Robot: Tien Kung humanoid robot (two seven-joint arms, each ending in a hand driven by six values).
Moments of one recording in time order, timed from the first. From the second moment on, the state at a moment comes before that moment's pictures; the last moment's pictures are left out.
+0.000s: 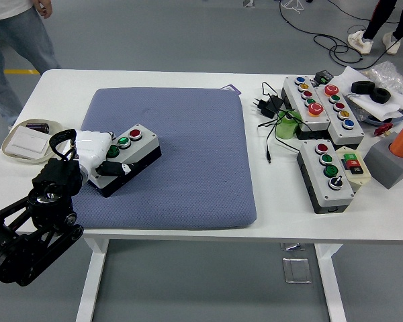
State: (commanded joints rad) left arm -0.56 0.34 -0.81 -1.24 2.27 -0.08 0.43; right arm 0.06 -0.15 0.69 0.18 -0.44 -0.22 -0.23
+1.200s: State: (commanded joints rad) left arm -0.72 0.46 -0.57 -1.08 2.27 0.32 -0.13; right arm 0.06 -0.15 0.69 0.18 -0.46 -0.22 -0.24
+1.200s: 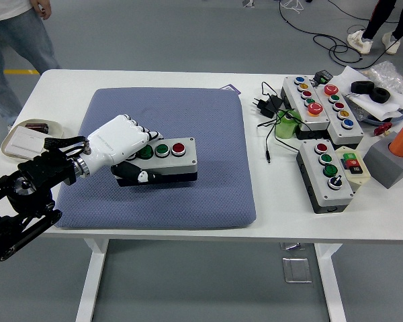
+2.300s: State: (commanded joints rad) left arm -0.73 0.45 -0.55 -1.05 2.27 0.29 -0.14; right arm 0.07 -0.15 0.70 0.18 -0.46 -0.22 -0.24
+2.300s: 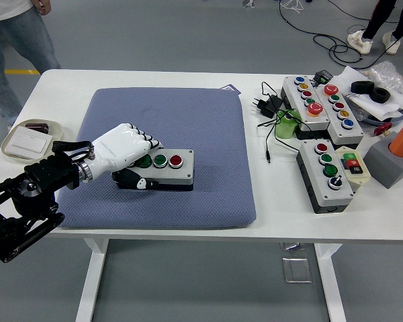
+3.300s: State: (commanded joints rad) left arm -0.68 0.46 -0.64 -1.21 2.27 0.19 -0.10; right arm 0.05 -0.15 0.70 0.18 -0.47 -0.22 -0.24
